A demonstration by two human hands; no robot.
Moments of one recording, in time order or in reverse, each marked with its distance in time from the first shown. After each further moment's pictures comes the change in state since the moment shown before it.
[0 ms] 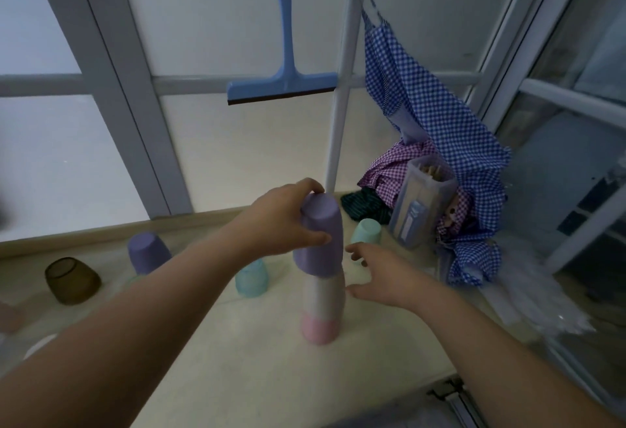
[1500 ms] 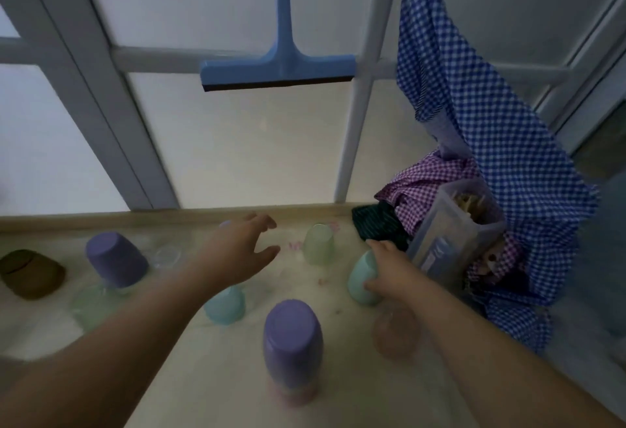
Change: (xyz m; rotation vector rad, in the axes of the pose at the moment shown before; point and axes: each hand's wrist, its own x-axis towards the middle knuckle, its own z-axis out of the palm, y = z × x) left_hand 0.082 -0.088 0.066 0.155 0.036 -0.308; right_hand 0.170 0.098 -0.003 -0.129 -0.197 0.074
